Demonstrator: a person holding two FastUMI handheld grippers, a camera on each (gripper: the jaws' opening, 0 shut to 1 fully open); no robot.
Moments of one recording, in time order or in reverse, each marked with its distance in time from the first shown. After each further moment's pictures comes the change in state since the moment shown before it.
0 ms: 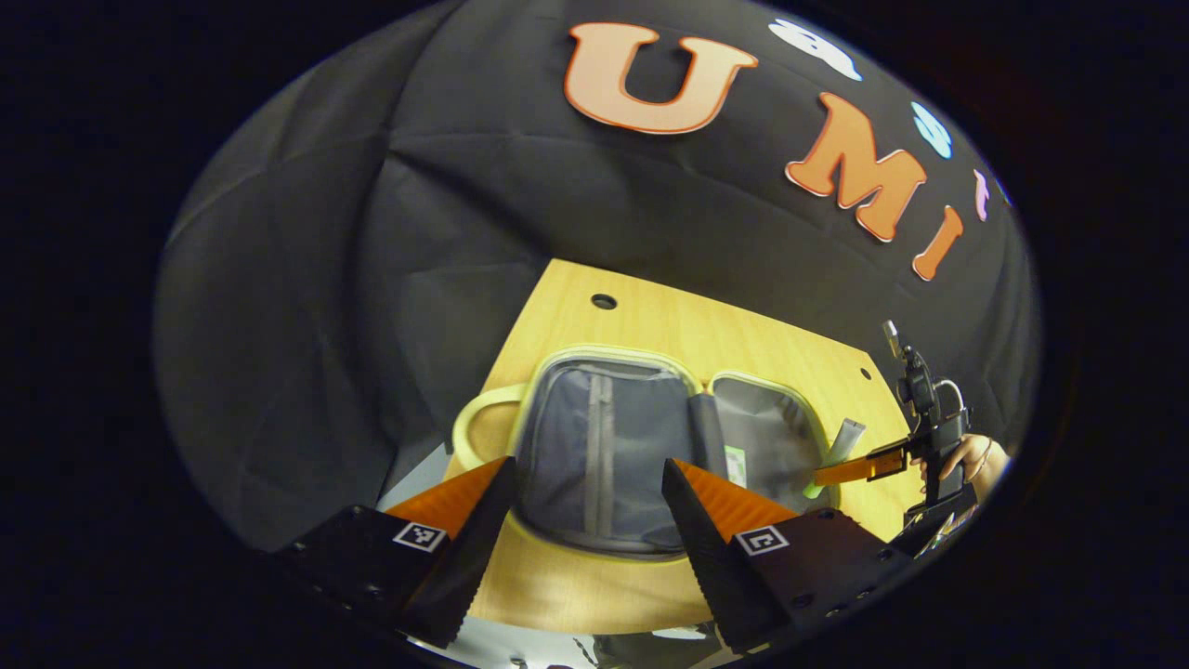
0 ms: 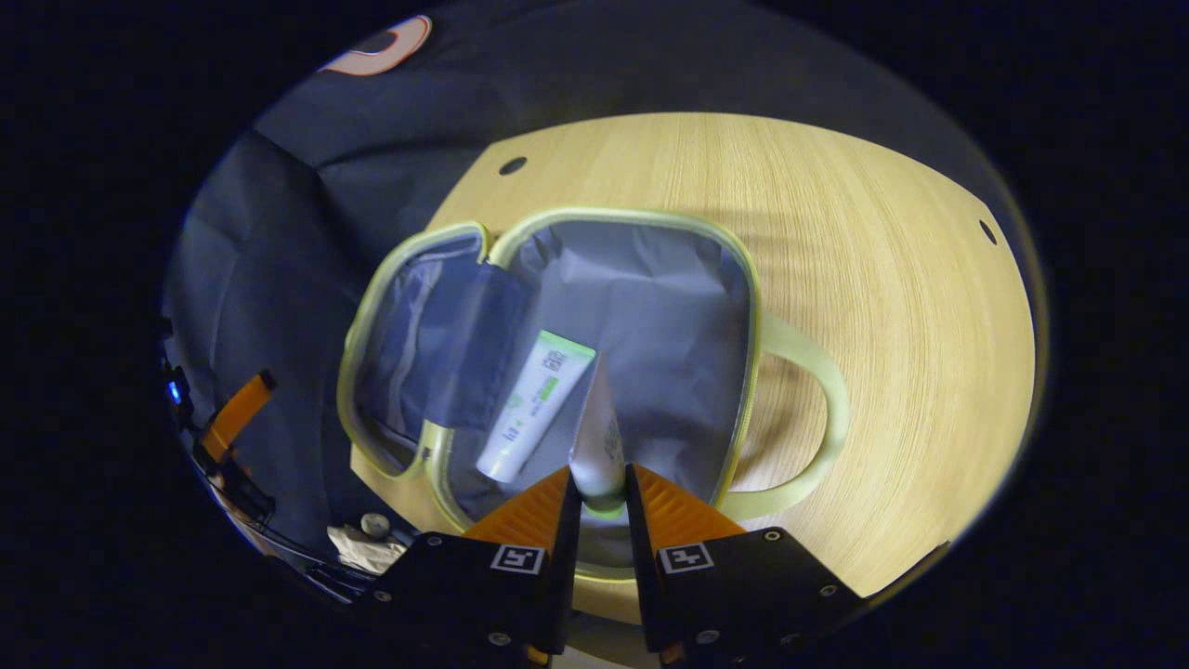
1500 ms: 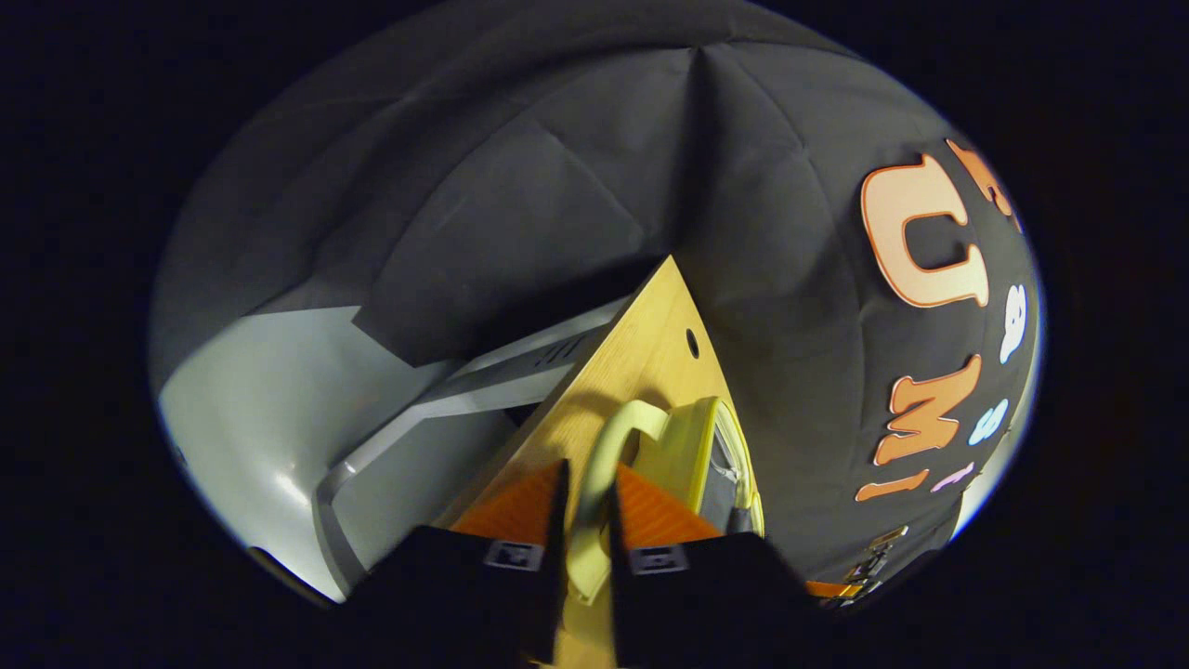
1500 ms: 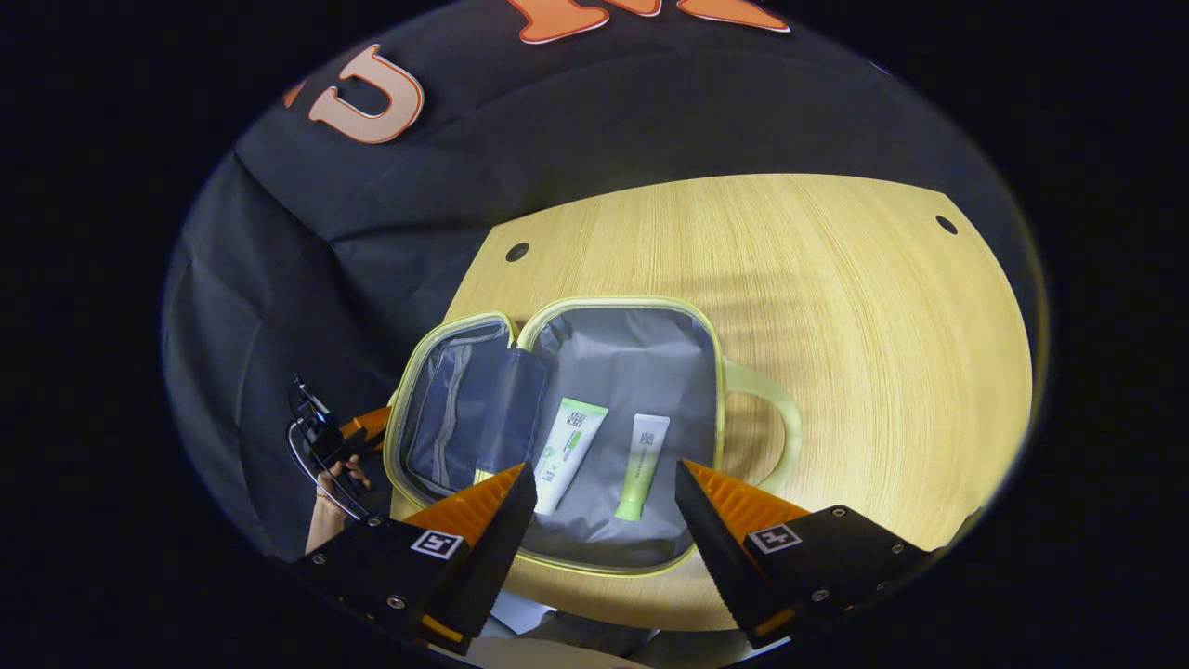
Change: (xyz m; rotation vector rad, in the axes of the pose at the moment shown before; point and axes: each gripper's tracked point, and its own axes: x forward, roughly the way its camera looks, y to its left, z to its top) left arm 0.183 0.141 -0.038 -0.773 0.023 -0.235; right arm -0.076 0.009 0.035 0.110 -0.281 0.047
